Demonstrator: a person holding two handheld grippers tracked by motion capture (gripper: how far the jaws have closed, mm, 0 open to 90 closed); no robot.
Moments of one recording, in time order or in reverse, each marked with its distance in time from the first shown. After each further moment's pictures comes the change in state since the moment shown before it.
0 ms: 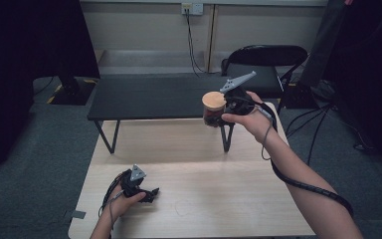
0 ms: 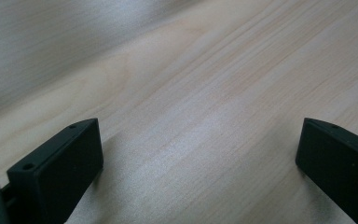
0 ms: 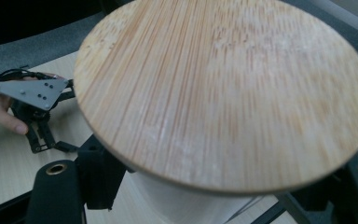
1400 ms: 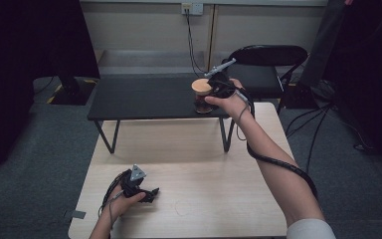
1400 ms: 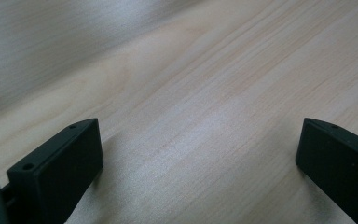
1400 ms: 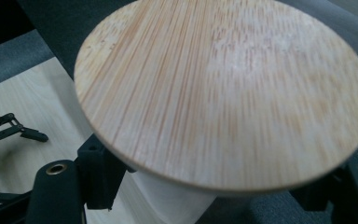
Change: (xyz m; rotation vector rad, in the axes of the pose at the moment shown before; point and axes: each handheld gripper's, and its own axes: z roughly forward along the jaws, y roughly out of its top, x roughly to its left) left arm 0.000 0.000 0.000 0.001 0.000 0.000; right arm -0.027 0.035 0.058 0.037 -0.096 0.082
